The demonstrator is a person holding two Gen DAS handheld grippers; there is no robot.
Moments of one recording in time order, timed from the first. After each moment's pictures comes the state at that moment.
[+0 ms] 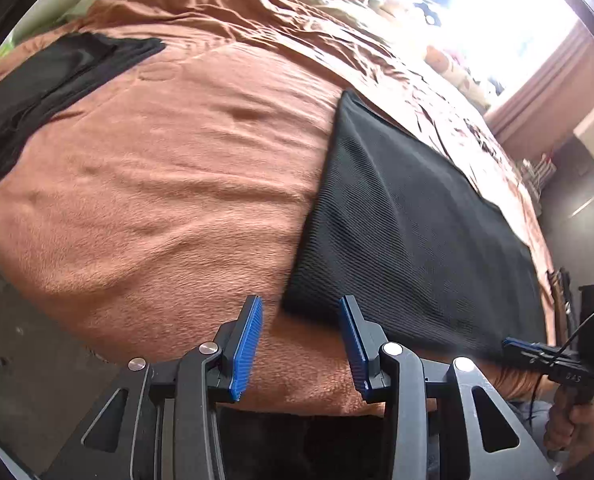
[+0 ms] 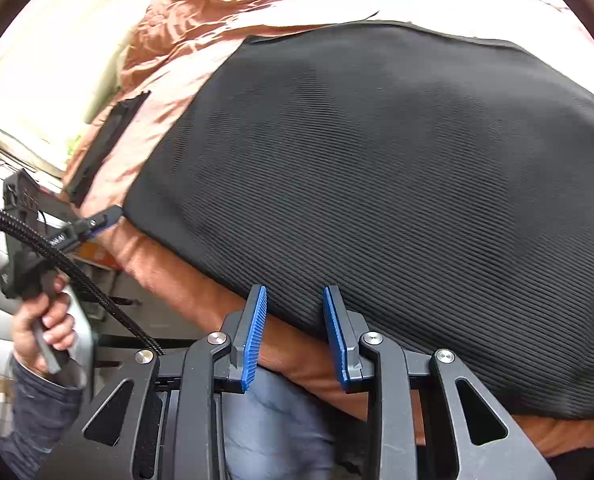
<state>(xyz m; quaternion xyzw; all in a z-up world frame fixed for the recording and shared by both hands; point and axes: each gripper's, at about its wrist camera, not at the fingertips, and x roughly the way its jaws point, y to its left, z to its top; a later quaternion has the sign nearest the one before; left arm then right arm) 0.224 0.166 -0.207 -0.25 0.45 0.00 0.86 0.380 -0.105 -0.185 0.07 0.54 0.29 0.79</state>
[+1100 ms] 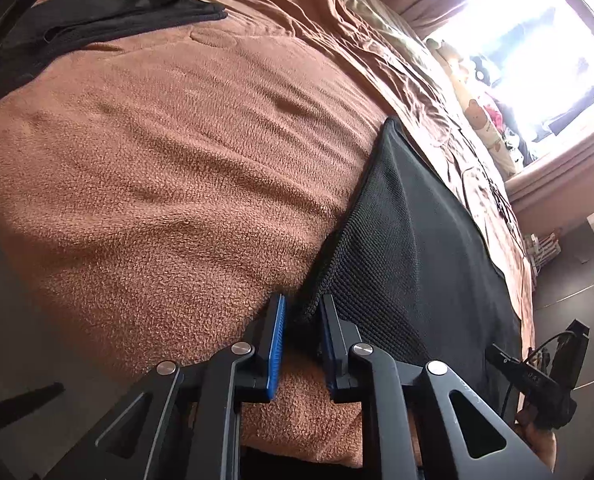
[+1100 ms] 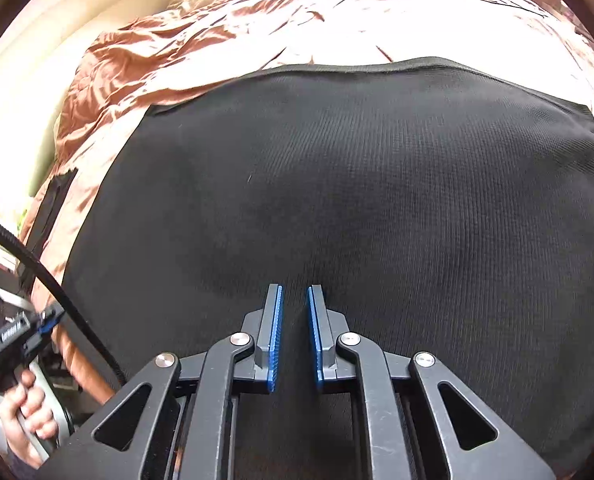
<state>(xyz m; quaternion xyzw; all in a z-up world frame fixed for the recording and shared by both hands) 0.247 0.170 -0.232 -0.35 0.43 0.07 0.83 0.445 -0.145 -0.214 0.11 0.49 0.16 0.85</state>
